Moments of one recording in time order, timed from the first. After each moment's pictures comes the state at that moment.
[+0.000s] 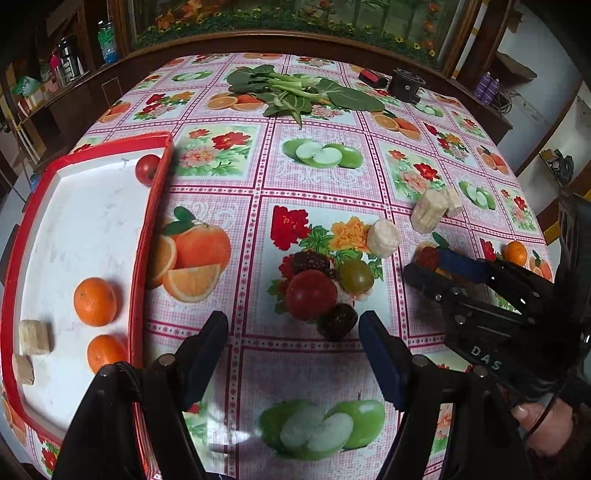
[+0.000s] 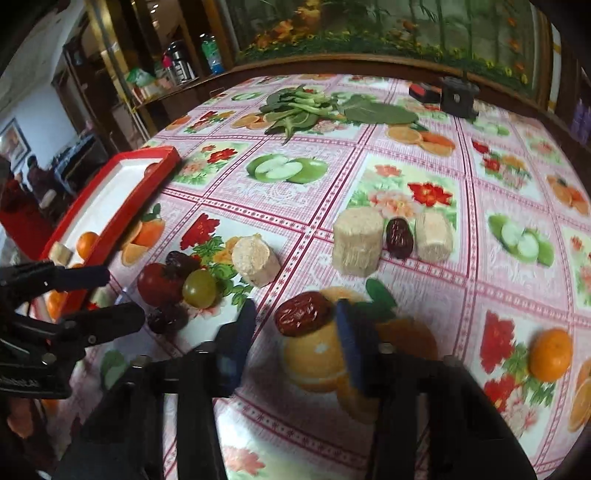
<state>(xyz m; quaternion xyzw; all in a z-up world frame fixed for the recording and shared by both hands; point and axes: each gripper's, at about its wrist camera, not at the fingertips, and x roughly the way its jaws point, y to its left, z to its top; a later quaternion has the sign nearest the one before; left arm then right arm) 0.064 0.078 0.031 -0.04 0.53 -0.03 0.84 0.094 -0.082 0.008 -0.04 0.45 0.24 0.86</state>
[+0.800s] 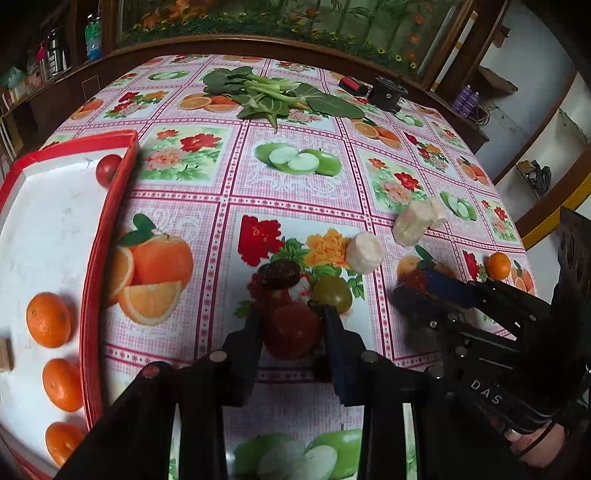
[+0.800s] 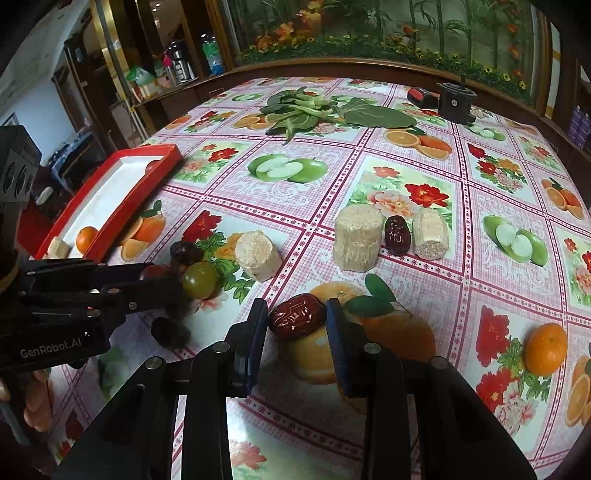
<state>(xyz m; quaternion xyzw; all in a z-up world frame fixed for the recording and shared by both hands) 0.072 0.077 0.016 -0.09 0.51 -0.09 0.85 0.086 -0.082 0.010 -0.04 0.45 0.24 0.86</state>
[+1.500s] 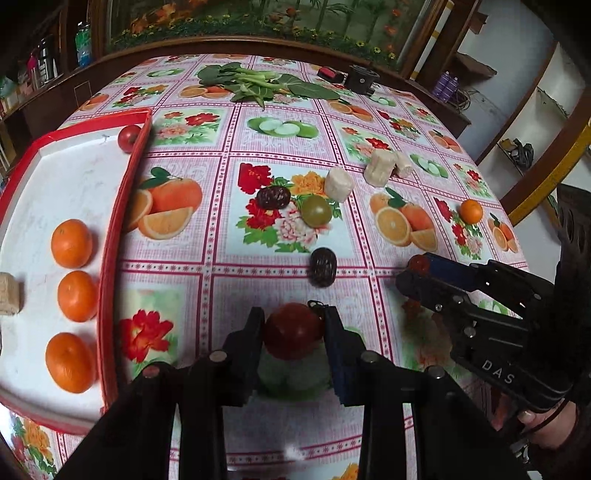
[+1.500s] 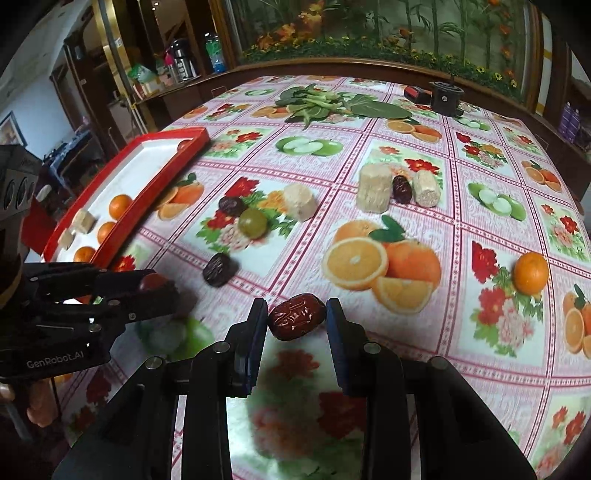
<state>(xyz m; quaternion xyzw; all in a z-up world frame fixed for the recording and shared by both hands) 0.007 0.079 0.020 -0.06 0.51 -0.11 0.85 0.019 -0.077 0.020 -0.05 0.45 0.23 0.86</state>
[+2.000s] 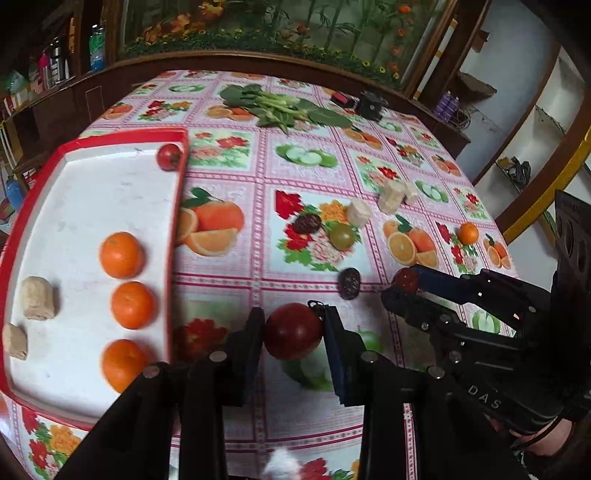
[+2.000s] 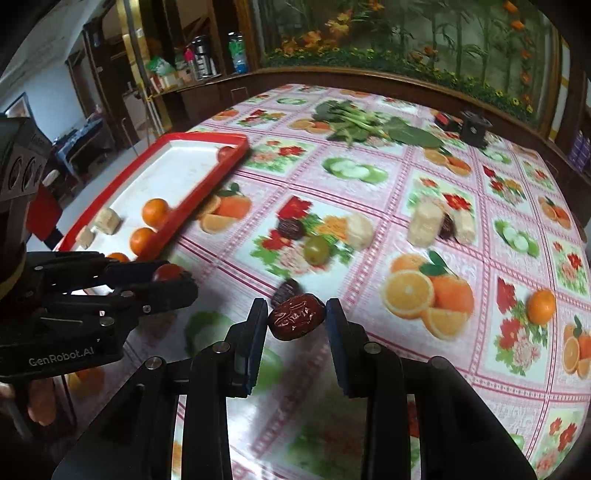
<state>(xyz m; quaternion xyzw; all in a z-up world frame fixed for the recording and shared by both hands) -0.001 0.120 0.044 -0.08 0.48 -0.10 0.87 0.007 -0.026 0.044 -0.08 0.43 0.25 0.86</state>
